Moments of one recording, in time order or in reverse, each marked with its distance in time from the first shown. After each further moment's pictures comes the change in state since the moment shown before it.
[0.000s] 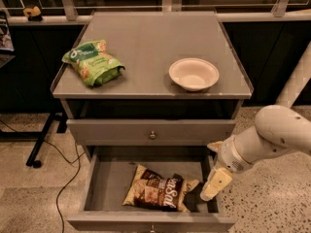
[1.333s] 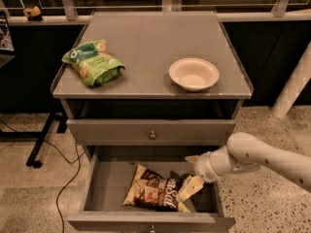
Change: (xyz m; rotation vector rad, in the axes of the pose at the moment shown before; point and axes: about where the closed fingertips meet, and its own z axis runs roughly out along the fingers) arm 0.010 -0.035 0.144 -0.101 -0.193 0.074
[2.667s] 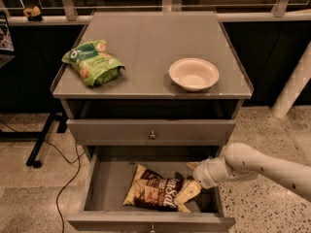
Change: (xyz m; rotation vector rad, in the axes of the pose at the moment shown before) arm 0.031 -0.016 0.032 0.028 -0.014 0.061
